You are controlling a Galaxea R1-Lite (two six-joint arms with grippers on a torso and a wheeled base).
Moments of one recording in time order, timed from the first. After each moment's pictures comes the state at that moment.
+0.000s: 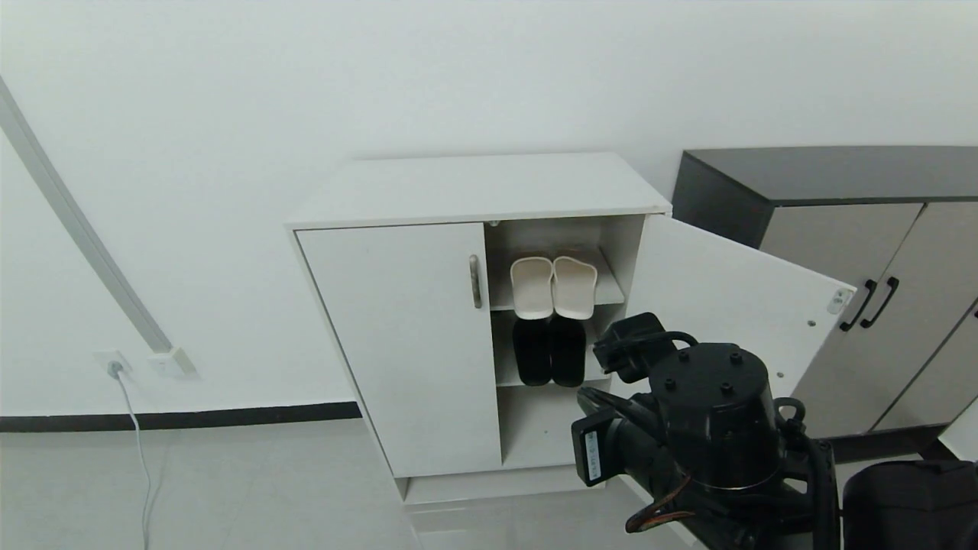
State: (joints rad) left arm 0.00 0.00 0.00 0.00 -0.02 0.01; right arm 0.98 1.77 -0.77 -0.65 -0.53 0.21
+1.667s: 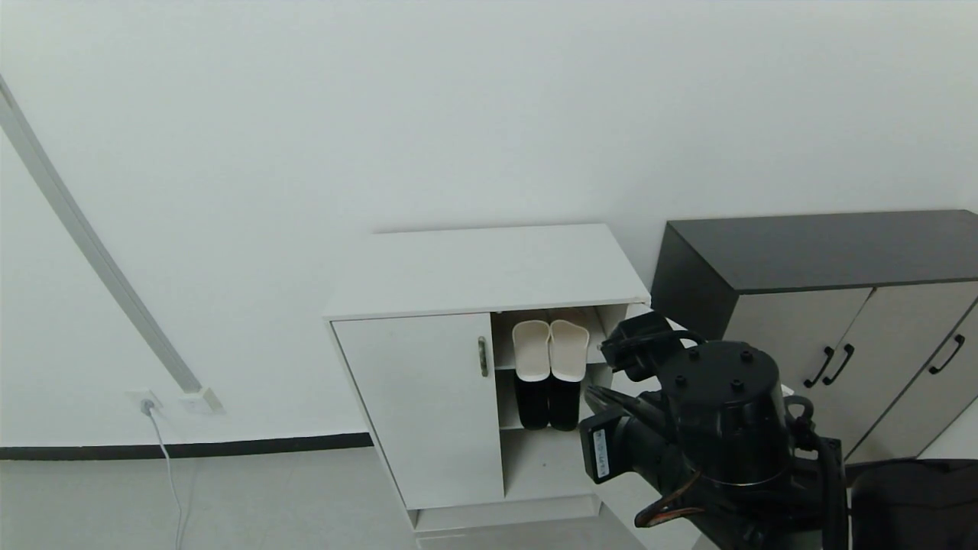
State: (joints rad) left arm 0.00 0.00 0.00 0.00 -0.02 0.01; right arm 0.97 1.76 -0.75 -0.66 -0.53 0.19
